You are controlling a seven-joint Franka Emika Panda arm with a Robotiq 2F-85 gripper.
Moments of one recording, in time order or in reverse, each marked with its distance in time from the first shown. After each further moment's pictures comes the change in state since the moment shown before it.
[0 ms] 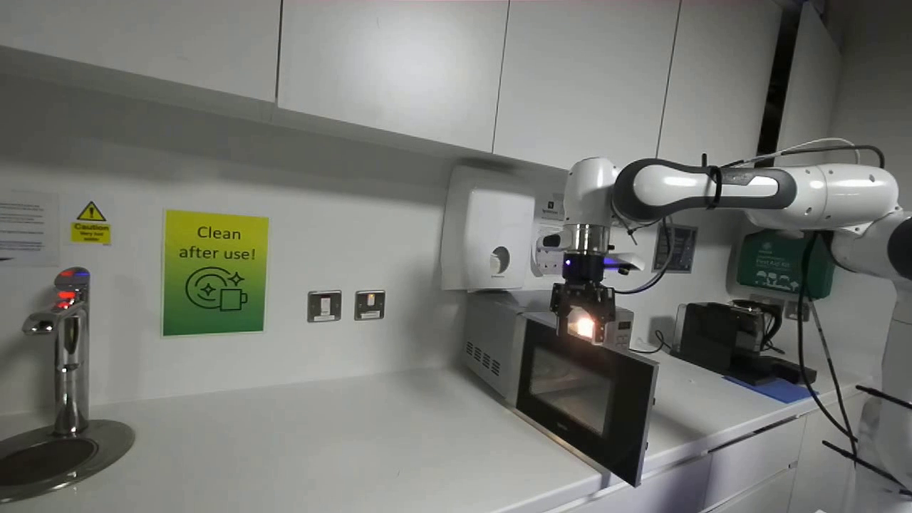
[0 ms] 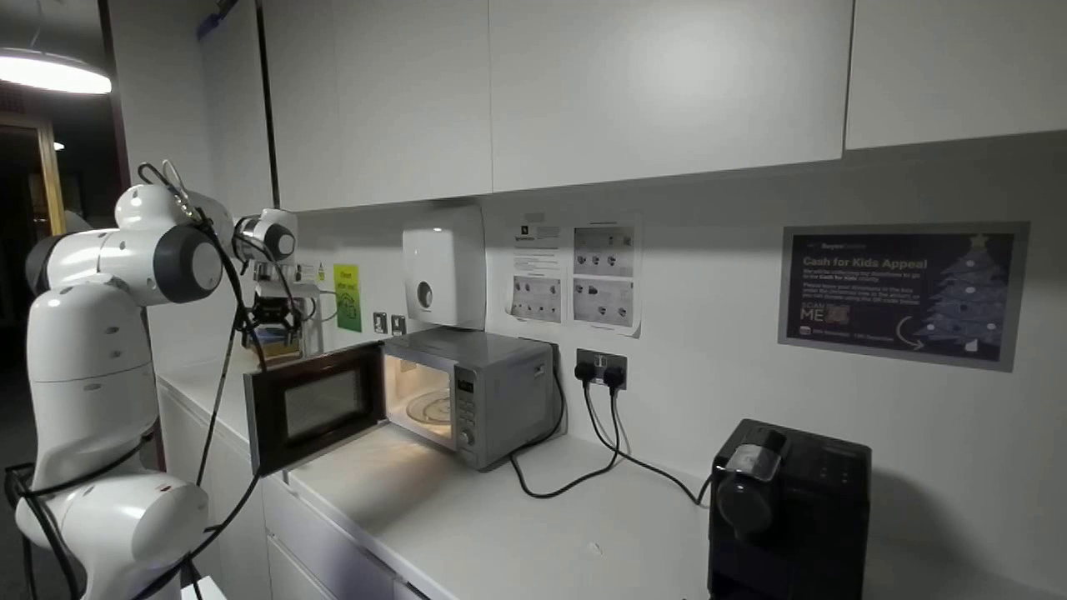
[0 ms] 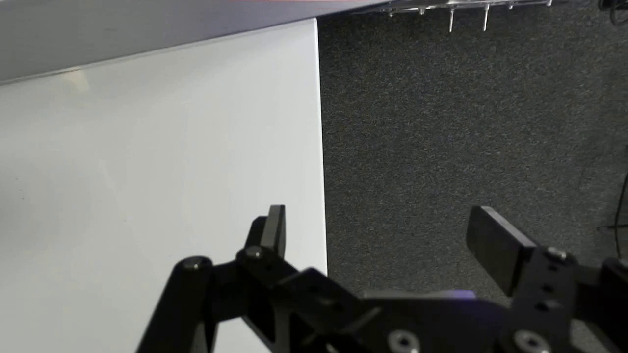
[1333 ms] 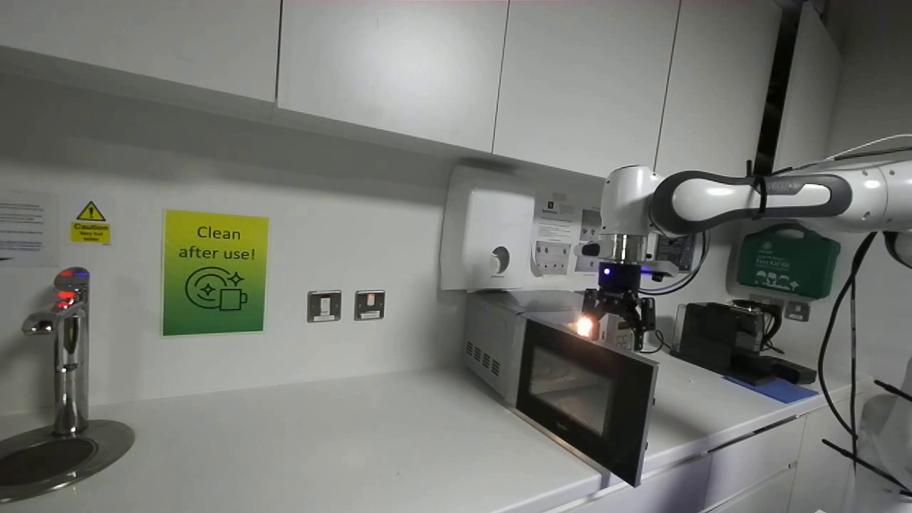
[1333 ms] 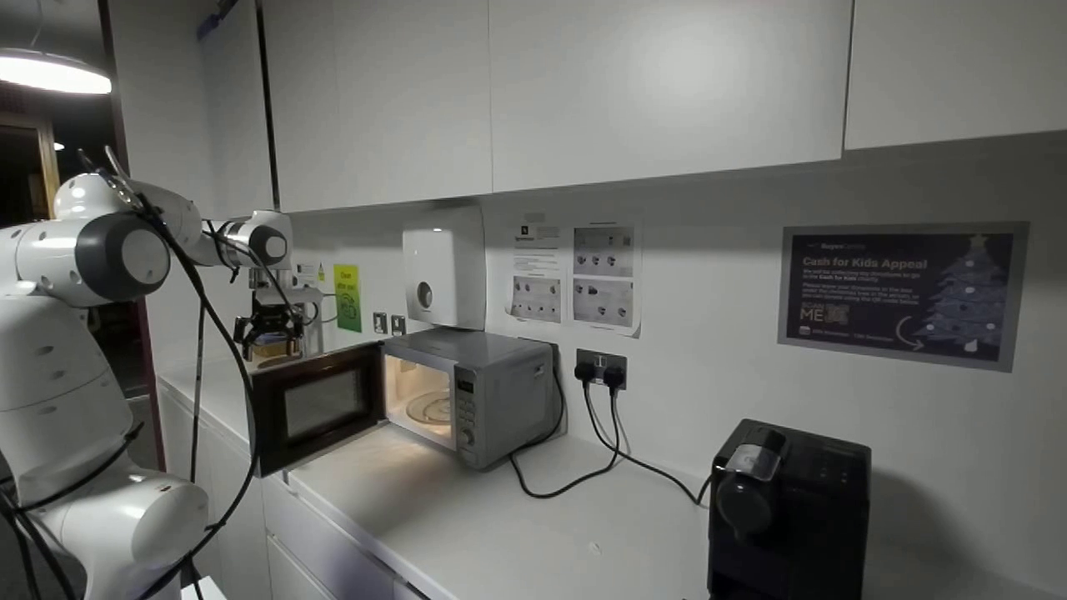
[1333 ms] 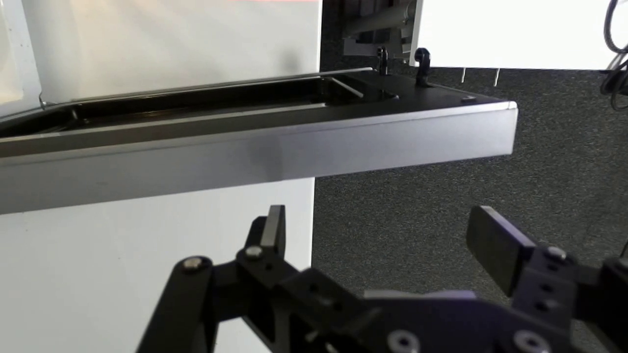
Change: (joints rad) arm -0.001 -0.236 -0.074 -0.269 0.003 0.049 -0.183
